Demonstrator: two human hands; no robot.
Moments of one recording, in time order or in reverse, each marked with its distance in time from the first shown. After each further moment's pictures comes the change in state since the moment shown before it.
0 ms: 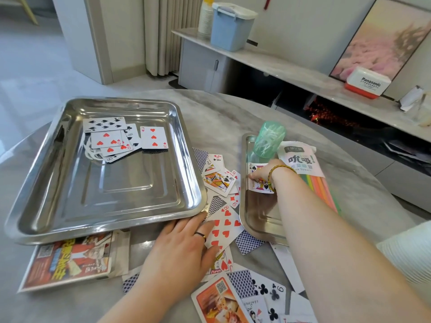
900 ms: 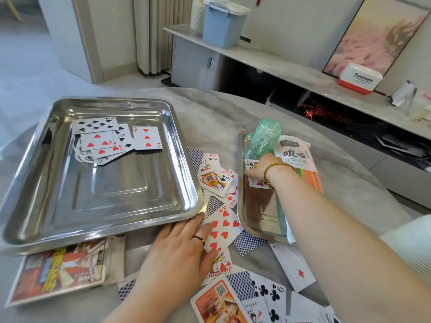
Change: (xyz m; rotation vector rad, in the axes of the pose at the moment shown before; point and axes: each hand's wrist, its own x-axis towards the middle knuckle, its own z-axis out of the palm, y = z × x) left_hand -0.001 0.004 -0.004 0.018 -0.151 0.020; right_hand 0.000 -0.003 0.002 -0.382 0.063 -0.085
